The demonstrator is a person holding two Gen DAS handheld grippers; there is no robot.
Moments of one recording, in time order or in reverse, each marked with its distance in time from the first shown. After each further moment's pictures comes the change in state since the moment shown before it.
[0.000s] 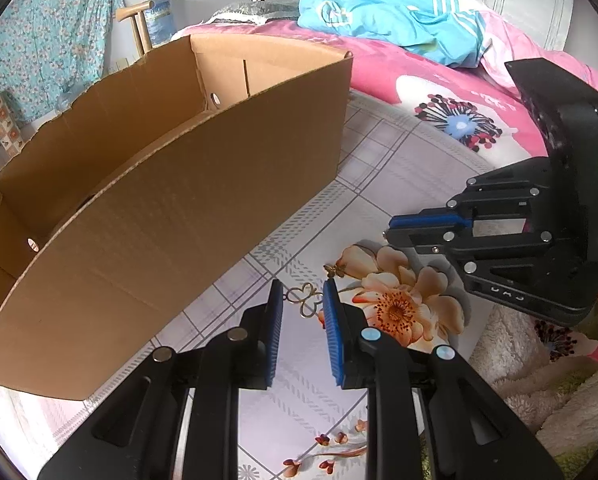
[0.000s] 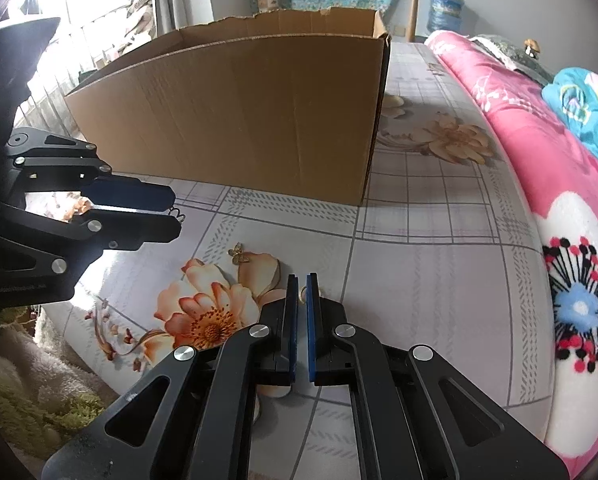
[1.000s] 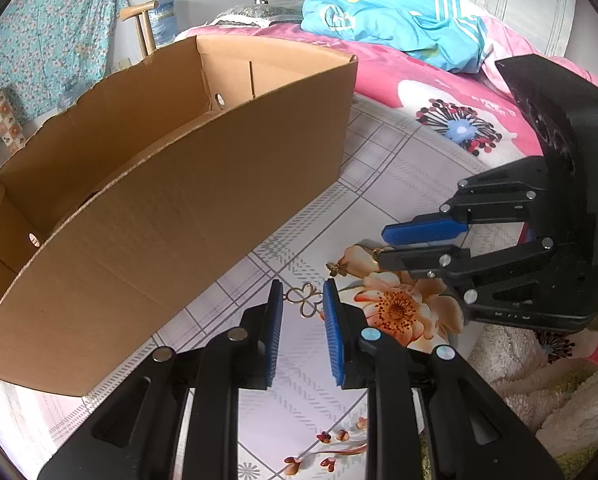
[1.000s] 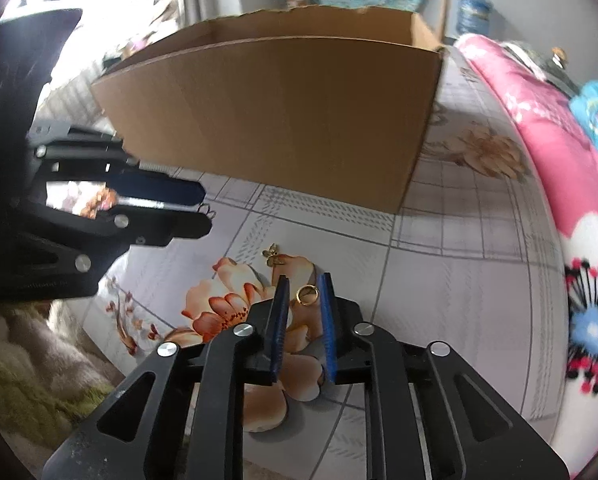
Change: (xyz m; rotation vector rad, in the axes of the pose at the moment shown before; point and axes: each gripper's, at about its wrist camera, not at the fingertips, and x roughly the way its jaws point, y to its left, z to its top) left arm -0.002 0.003 -0.002 -0.011 -0.012 -0.003; right arm 0.009 0.011 0.011 -0.088 0.035 0.074
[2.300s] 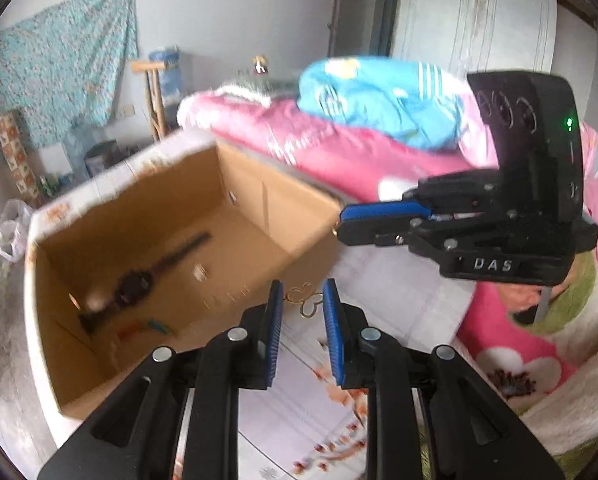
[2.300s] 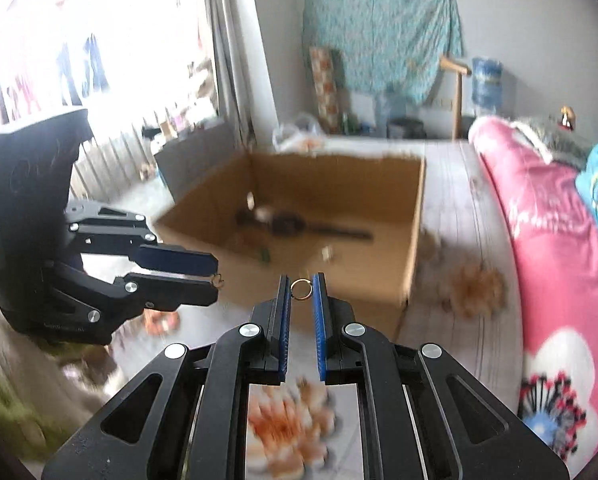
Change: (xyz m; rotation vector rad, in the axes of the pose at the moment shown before) left arm -0.096 0.021 0.044 -0.021 -0.237 -0.038; right arm -0.078 -0.026 0.066 0.015 -0.319 0.132
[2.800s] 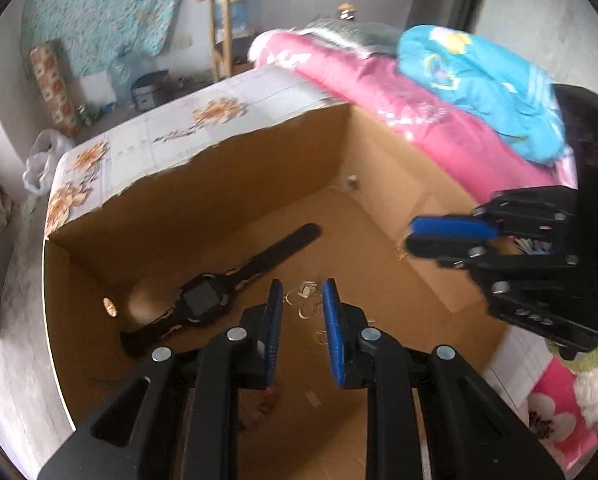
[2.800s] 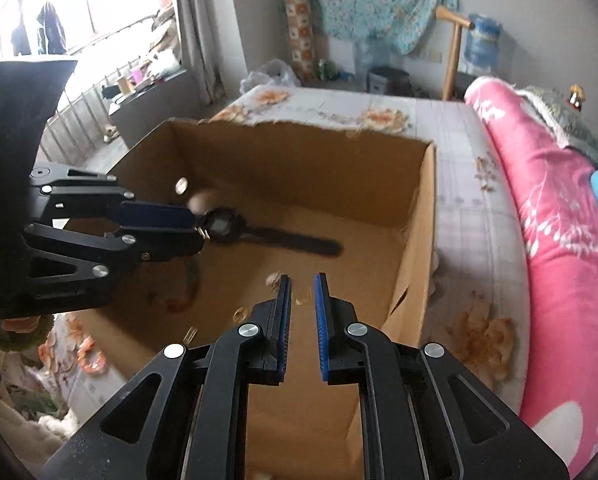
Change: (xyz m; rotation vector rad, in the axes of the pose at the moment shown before) left arm 0.097 0.116 0.041 -0.201 0.245 0.140; right arm 0.114 -0.032 0.055 0.007 0.228 -0.111
